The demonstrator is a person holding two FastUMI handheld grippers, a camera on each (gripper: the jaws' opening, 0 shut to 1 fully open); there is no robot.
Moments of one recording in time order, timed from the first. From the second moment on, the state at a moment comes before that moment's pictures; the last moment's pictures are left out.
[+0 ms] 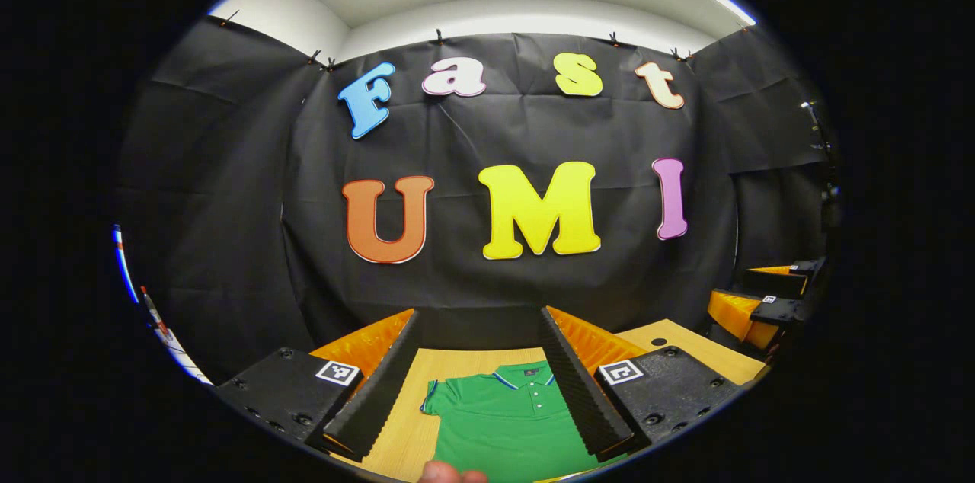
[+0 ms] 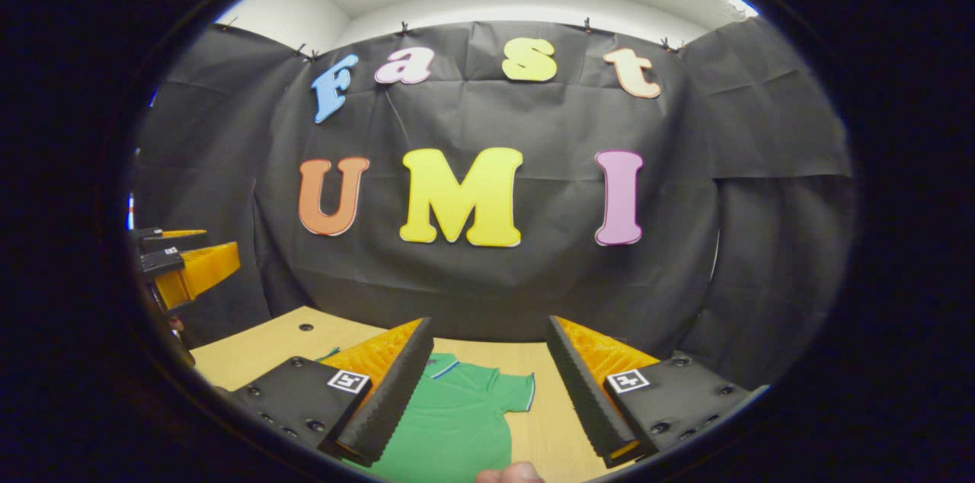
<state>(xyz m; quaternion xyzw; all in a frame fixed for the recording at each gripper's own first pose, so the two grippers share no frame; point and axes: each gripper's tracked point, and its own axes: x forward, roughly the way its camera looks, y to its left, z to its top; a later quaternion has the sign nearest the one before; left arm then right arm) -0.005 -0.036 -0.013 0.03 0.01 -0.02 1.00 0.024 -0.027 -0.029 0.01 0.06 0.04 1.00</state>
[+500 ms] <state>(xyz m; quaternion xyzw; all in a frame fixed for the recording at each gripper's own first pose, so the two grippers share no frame) 0.005 -0.023 -0.046 0.03 0.06 0.00 1.00 0.100 -0.065 -0.125 0.01 0.19 0.05 0.98</state>
